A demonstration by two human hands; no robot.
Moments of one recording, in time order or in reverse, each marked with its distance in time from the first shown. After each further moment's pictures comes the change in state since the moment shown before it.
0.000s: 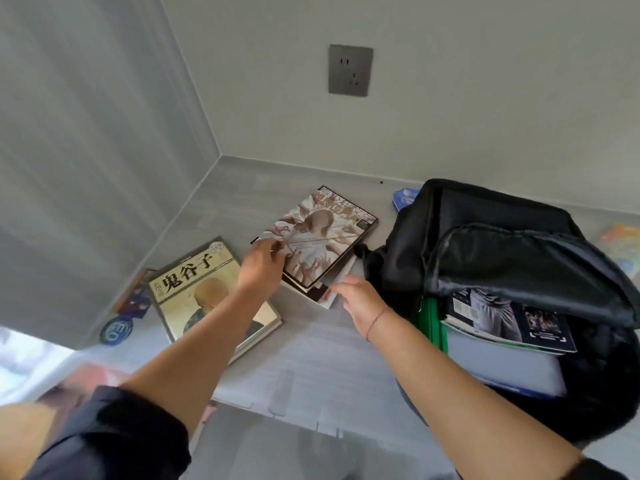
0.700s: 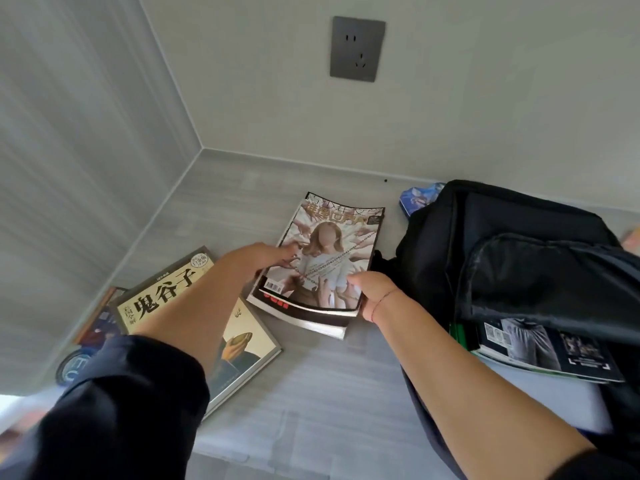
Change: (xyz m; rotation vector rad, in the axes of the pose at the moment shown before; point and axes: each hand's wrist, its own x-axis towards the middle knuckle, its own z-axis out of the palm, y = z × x) left_hand 0.110 -0.022 0.017 -0.138 -0.562 -0.387; right_hand 0.103 -0.009 0.000 0.308 0.150 0.285
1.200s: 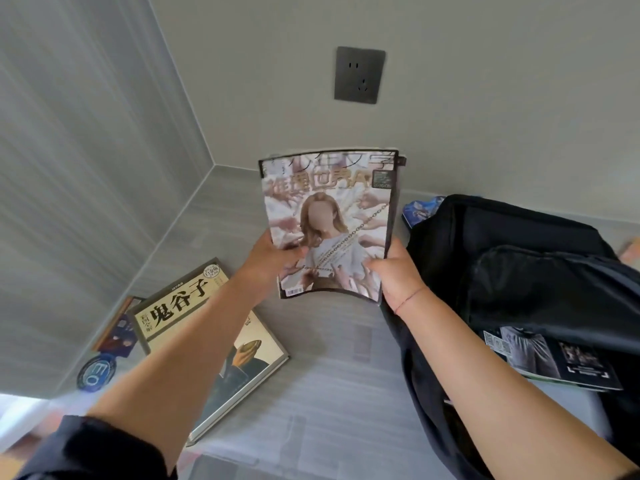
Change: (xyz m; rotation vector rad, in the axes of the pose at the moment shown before) left_hand -0.060 0.011 0.005 -0.687 0.101 0.470; right_hand -0.040 -0.038 -0.017 -0.072 -0.086 -0.615
